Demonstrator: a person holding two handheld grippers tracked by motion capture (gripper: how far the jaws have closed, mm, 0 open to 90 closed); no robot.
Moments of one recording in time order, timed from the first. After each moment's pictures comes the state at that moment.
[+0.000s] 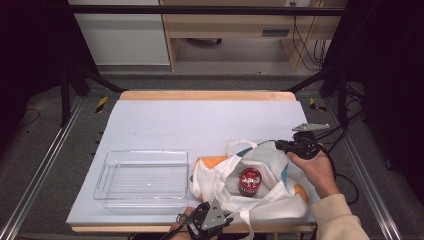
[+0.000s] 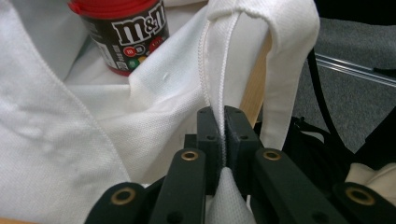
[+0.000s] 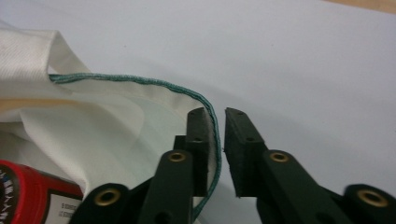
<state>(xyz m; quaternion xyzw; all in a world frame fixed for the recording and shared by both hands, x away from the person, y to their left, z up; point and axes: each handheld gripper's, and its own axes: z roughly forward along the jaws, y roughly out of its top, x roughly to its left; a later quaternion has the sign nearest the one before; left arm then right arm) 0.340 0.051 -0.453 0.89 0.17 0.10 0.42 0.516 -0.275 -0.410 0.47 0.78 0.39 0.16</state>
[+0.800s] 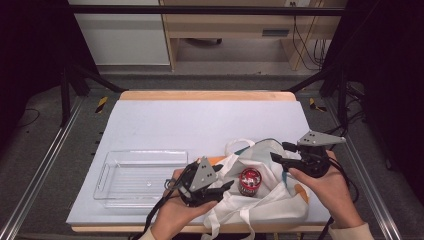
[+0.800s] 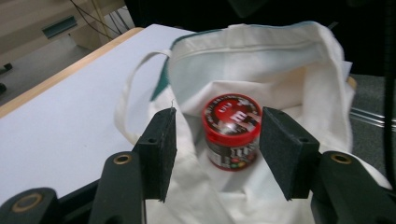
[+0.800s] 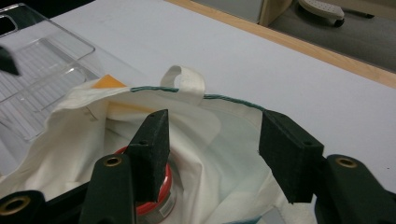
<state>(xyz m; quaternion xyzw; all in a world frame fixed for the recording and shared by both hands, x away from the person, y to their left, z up) 0.396 0.061 -0.362 0.84 0.20 0.19 0.47 0.436 -0.249 -0.346 0.39 0.79 0.43 0.21</state>
